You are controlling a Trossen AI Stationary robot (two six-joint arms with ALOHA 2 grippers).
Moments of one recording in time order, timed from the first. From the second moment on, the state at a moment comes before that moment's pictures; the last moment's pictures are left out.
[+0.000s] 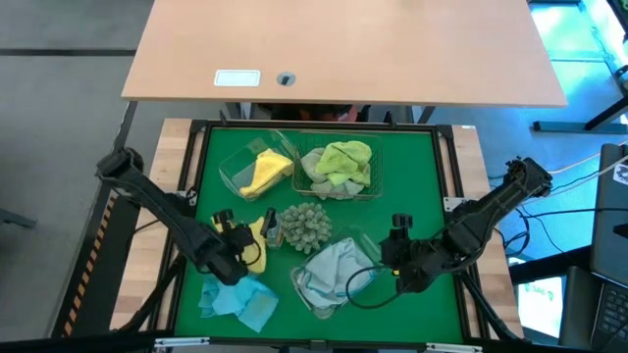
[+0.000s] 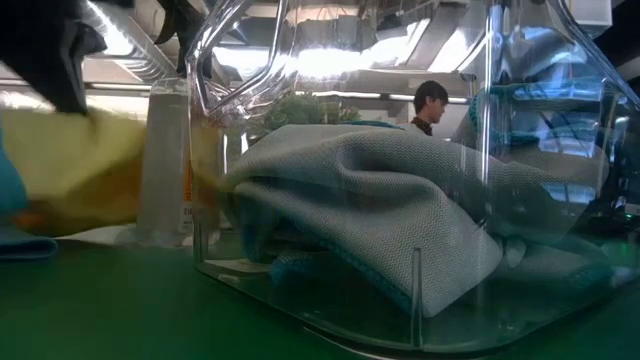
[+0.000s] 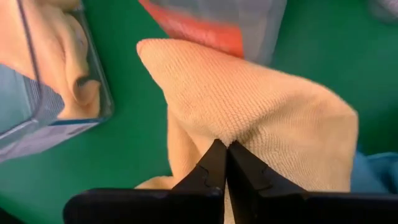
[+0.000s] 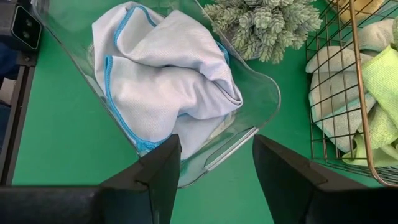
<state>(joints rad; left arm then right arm) -0.67 1.43 1.01 -1.07 -0.48 -0.97 0.68 1.44 1.36 -1.07 0.42 0.52</state>
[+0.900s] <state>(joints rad) -0.67 0.90 1.01 -1.08 -0.50 -0.90 0.68 1.44 1.36 -1.06 0.42 0.52</state>
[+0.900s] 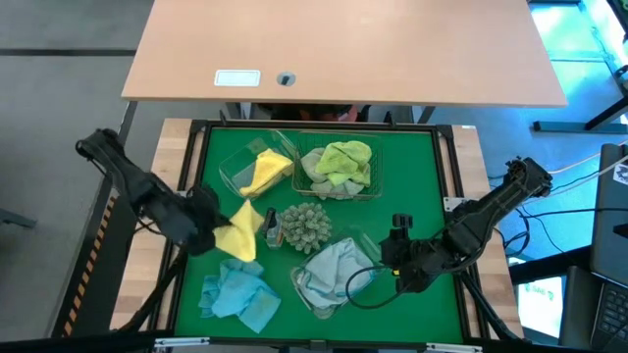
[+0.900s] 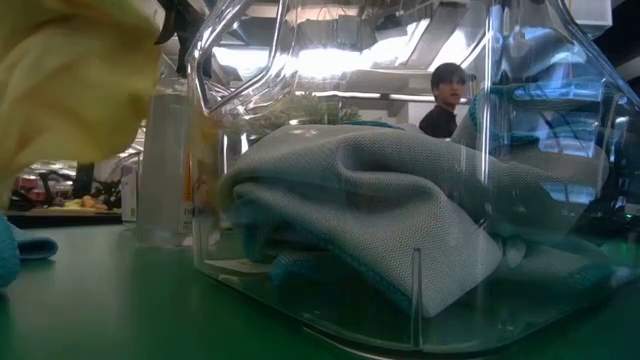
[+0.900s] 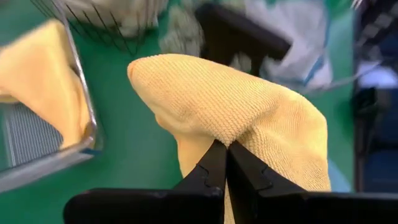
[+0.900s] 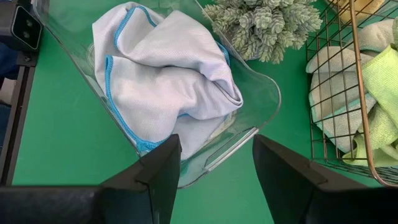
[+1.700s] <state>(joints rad) -0.54 0.58 1.02 -0.47 -1.15 -0.20 0.68 1.44 1.36 -1.06 0.42 0.52</state>
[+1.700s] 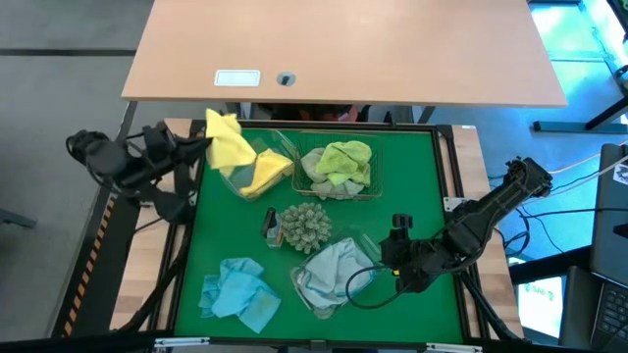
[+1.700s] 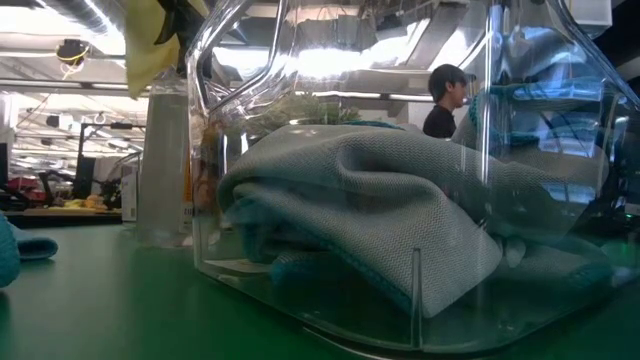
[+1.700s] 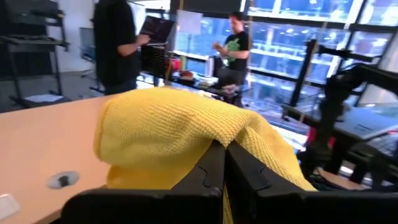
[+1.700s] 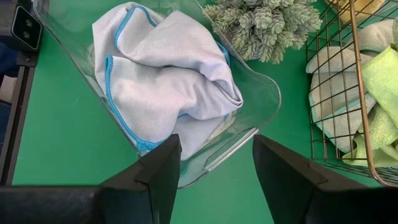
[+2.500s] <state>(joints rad) 0.00 0.89 1.01 -0.55 -0.76 -0.26 0.68 1.44 1.36 -1.06 0.46 0.52</state>
